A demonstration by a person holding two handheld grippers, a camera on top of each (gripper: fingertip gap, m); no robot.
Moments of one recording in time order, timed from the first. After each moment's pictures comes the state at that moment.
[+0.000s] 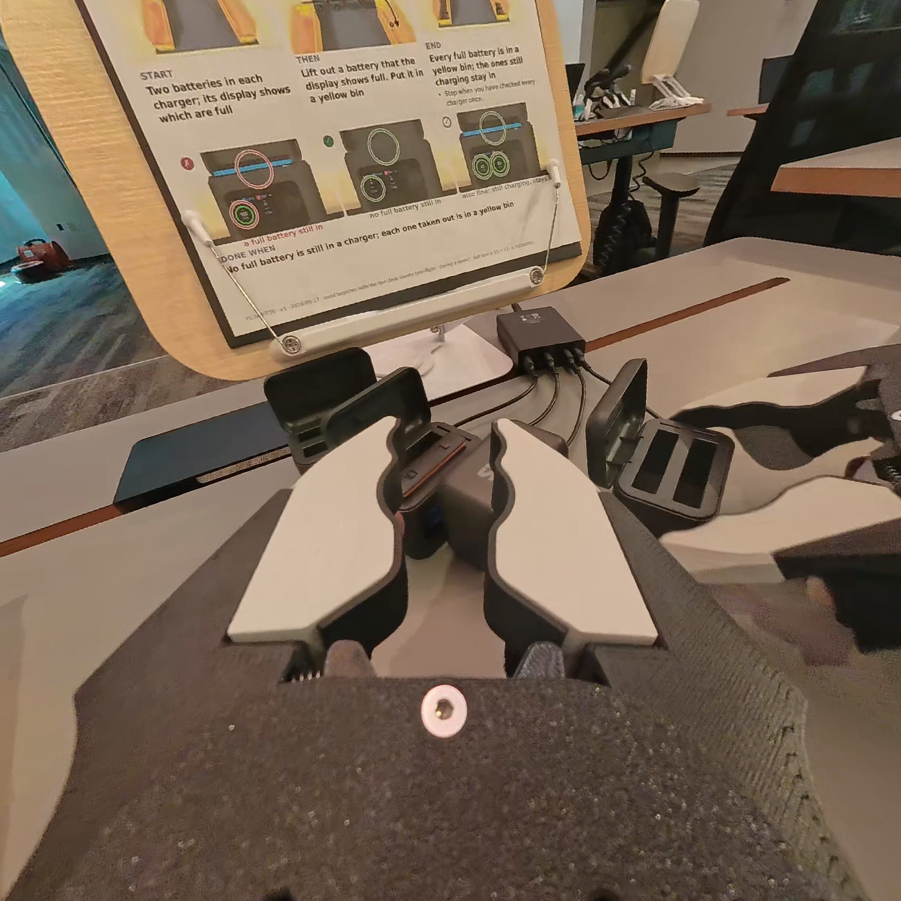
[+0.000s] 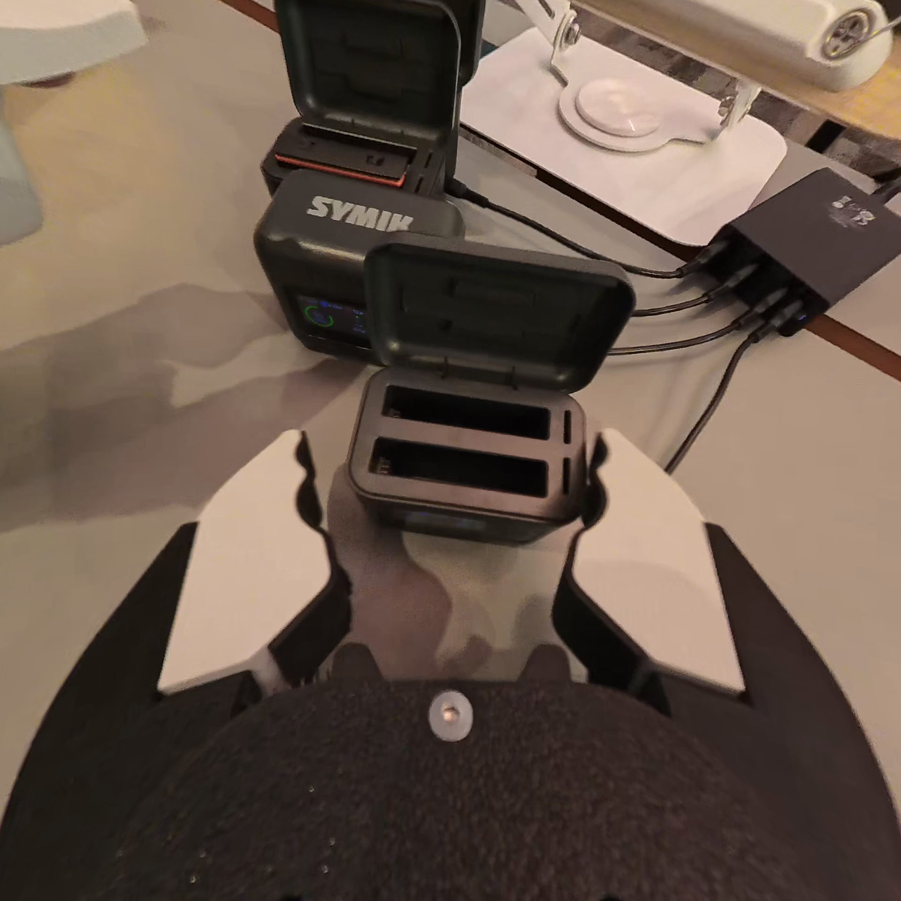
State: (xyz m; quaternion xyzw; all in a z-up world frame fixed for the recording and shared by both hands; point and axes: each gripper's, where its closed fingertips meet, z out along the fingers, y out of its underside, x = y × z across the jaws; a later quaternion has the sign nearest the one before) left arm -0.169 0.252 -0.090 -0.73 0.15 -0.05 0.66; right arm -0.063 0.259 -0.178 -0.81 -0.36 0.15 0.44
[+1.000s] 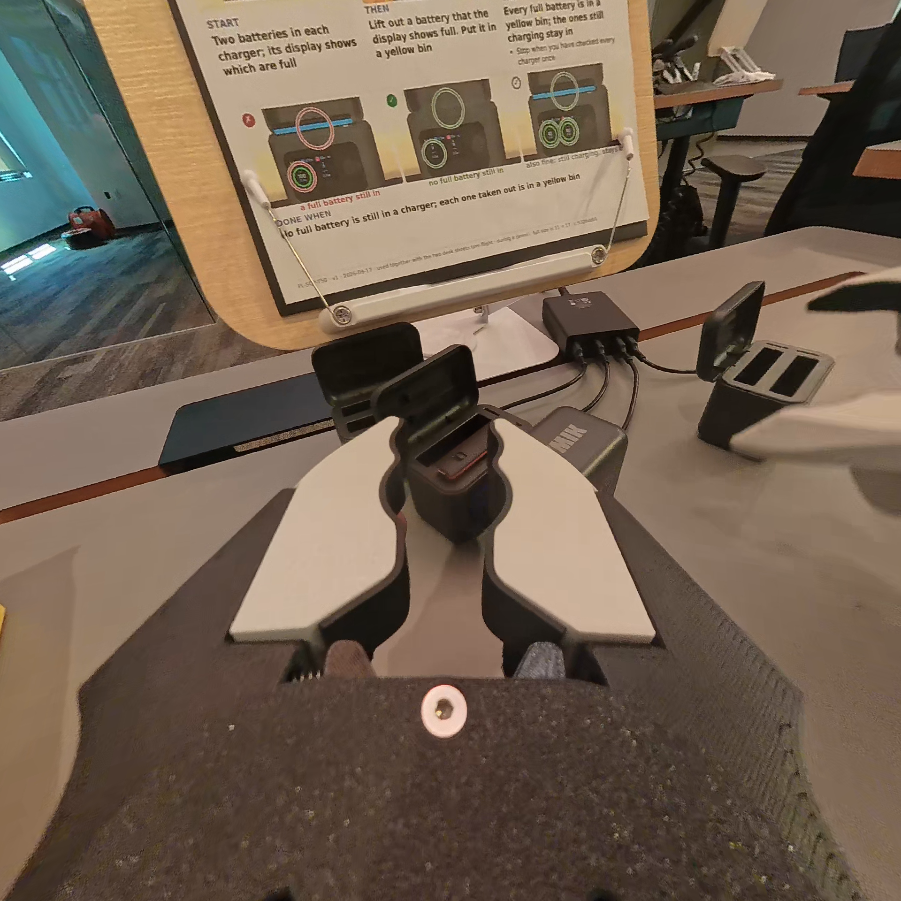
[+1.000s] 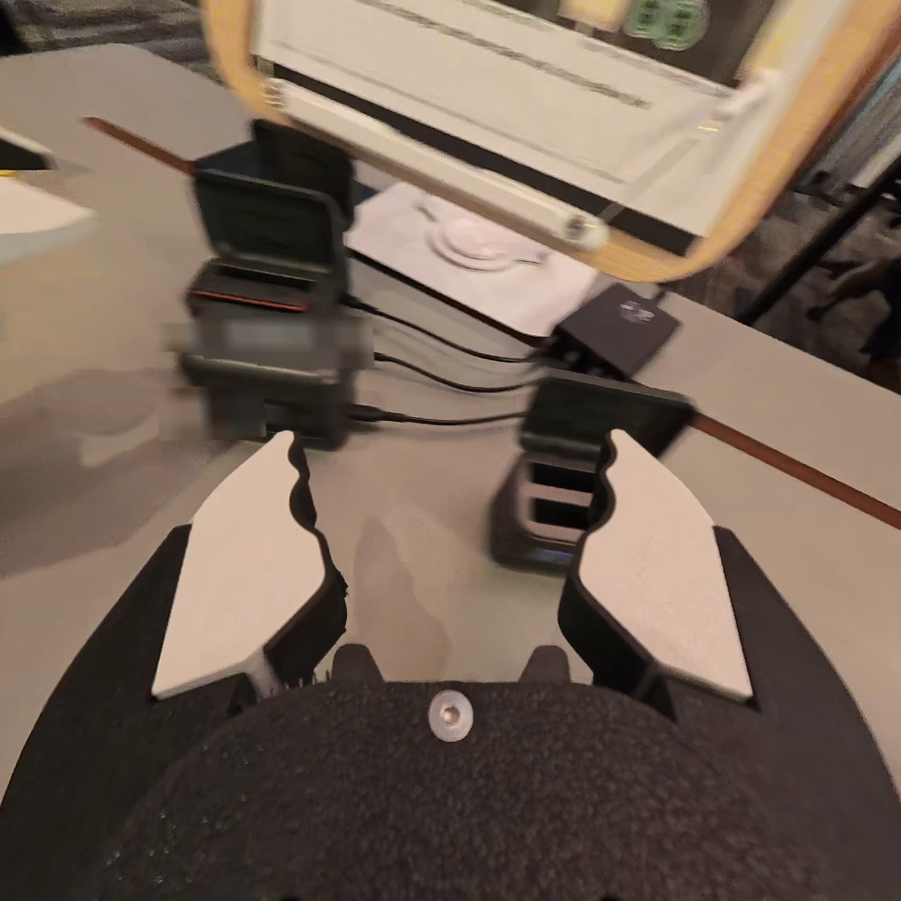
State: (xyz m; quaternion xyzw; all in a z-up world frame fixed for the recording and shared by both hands) left arm -0.194 0.260 -0.099 -0.75 0.11 -0.03 0.65; right arm -0.029 0.289 -0.123 -0.78 -0.30 0.09 0.54
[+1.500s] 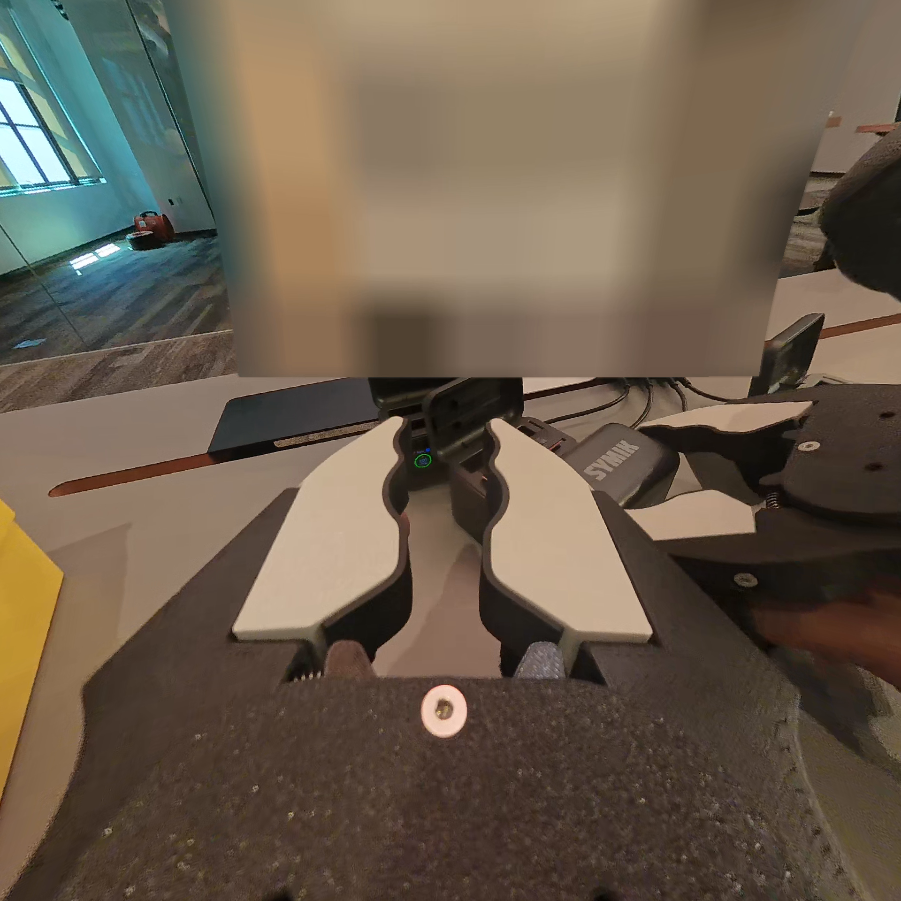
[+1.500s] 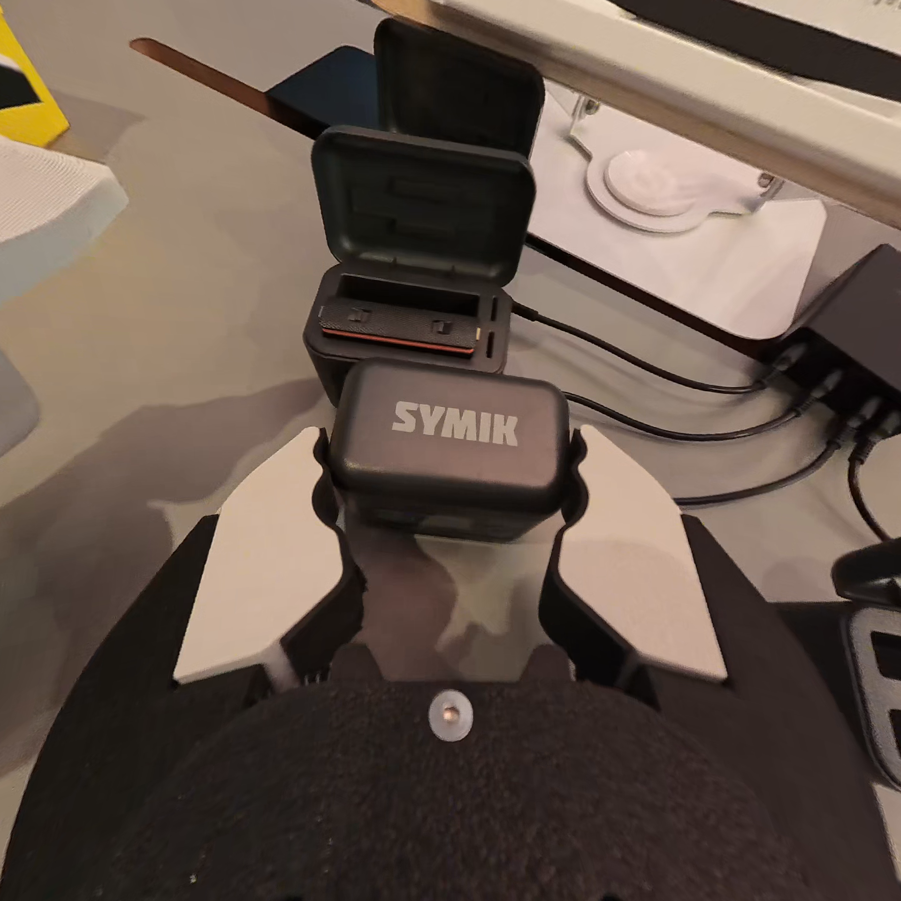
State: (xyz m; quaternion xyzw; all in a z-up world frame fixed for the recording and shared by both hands) left arm -0.217 0.261 -0.093 -0.74 0.07 -0.01 0.67; right arm -0.143 0.294 -0.174 -0.82 -0.32 0.13 0.45
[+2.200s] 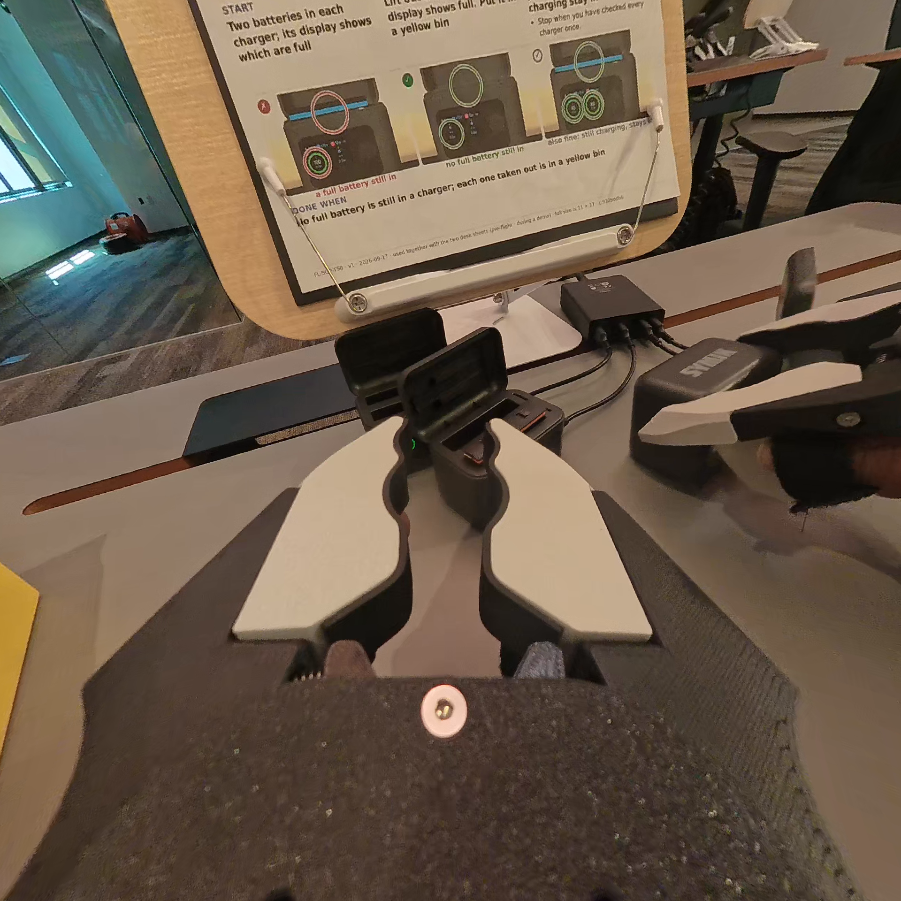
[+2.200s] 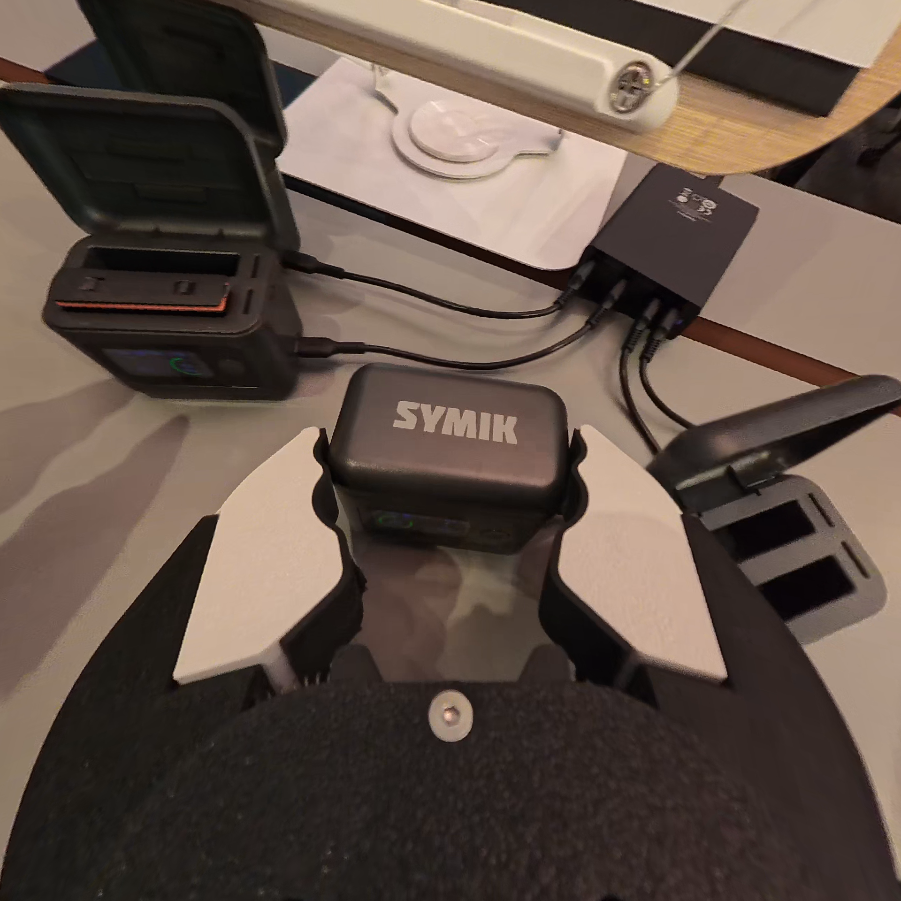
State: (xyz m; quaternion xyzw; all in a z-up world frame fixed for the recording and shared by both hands) left arm -0.201 0.262 -0.106 -0.75 0.11 0.00 0.65; right arm -0.054 0.326 -0.172 -0.85 -0.25 0.08 0.46
